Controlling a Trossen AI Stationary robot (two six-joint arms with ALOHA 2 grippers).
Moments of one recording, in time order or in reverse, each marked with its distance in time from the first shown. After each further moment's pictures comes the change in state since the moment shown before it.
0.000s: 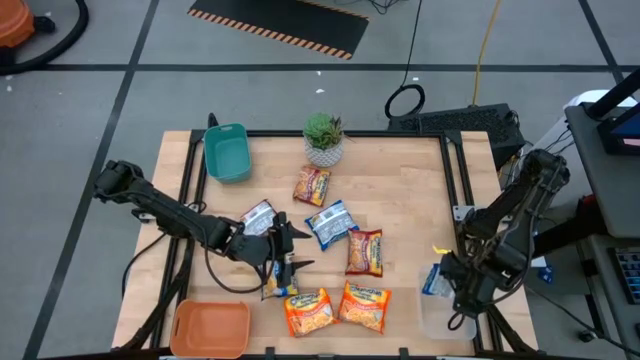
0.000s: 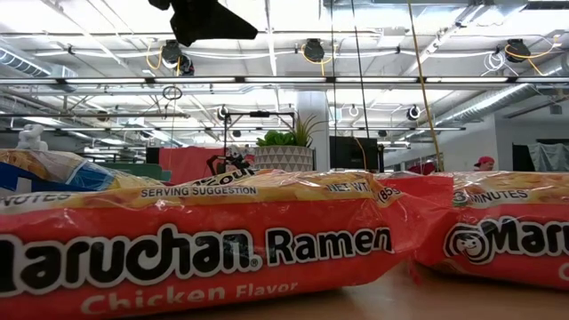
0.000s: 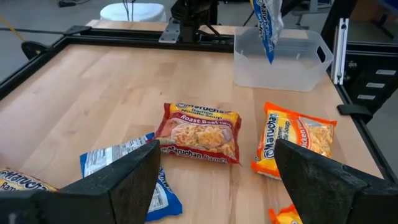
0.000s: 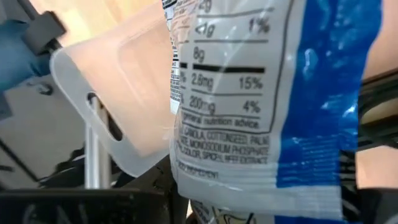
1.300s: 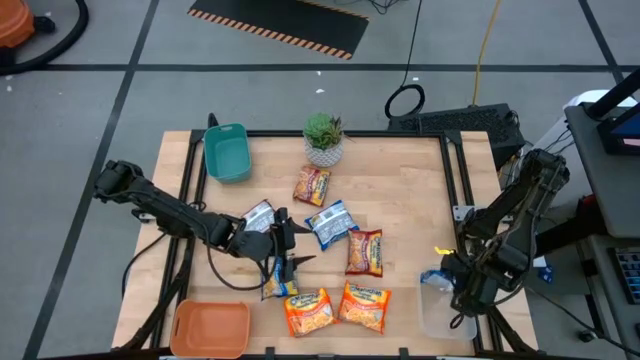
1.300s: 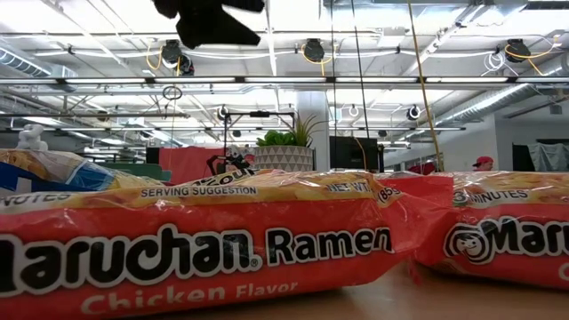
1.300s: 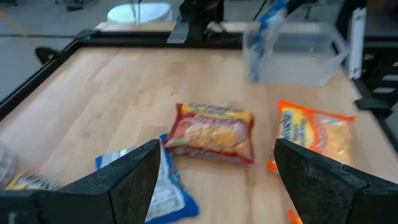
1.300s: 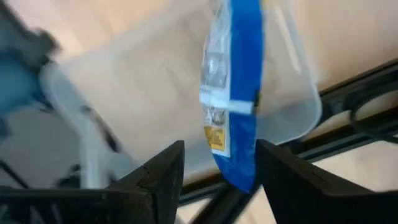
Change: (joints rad) left arm 0.039 0.000 0.000 -0.012 0.002 0.052; right arm 0.011 0.000 0.015 -0.010 0.053 0.102
